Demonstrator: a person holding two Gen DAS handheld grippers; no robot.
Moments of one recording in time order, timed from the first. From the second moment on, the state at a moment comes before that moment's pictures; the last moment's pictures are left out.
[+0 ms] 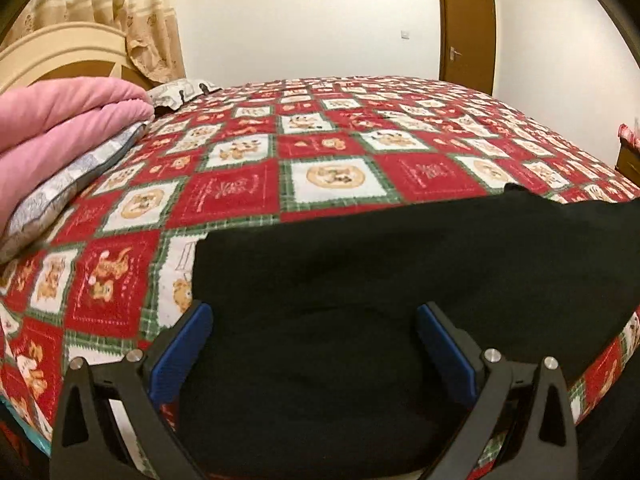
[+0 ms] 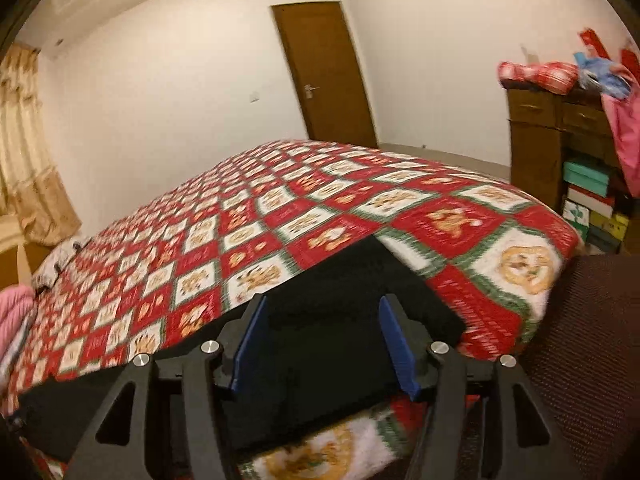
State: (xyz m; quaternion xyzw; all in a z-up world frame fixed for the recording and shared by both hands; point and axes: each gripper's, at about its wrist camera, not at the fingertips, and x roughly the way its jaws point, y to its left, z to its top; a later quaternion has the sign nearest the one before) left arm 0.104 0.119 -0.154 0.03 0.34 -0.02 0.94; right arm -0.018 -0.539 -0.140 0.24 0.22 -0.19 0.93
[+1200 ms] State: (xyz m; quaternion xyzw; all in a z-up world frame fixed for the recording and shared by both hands) left arm 0.108 -0.048 -0.153 0.08 0.35 -0.15 0.92; right arm -0.043 -0.586 -0.185 0.43 0.19 -0.11 0.88
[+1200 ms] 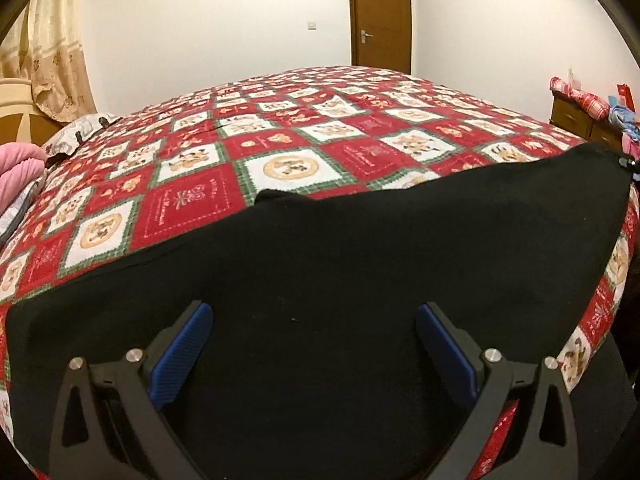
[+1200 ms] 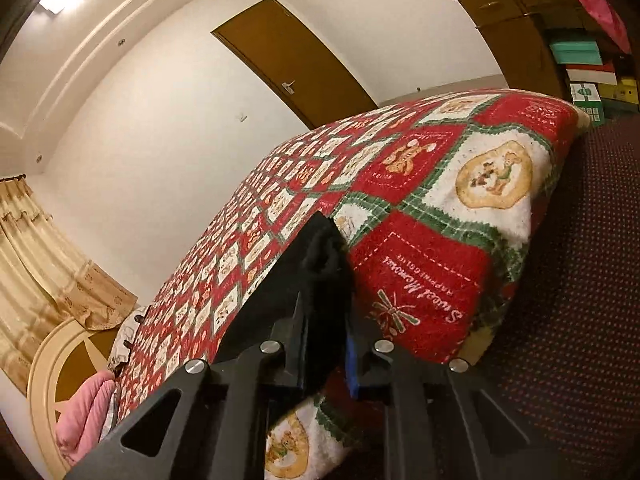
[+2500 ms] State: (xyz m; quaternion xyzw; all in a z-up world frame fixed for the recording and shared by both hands) left arm 0.095 -0.026 -0.141 -0.06 0.36 -0.23 0.90; right arm 0.050 -0.150 -0.163 -0.09 0.31 0.19 0.92
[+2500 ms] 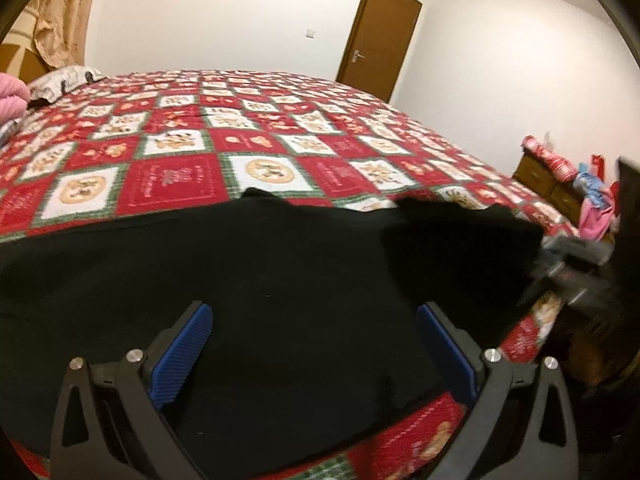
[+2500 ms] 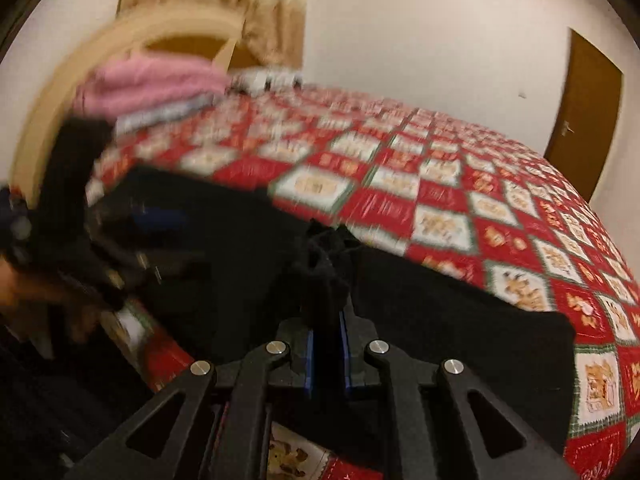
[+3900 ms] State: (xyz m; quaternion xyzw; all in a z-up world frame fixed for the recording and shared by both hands) left arm 0.129 -0.098 -0.140 -0.11 0.42 -0.33 0.84; right arm 0.036 -0.305 -0.175 0.11 0.33 0.08 0.93
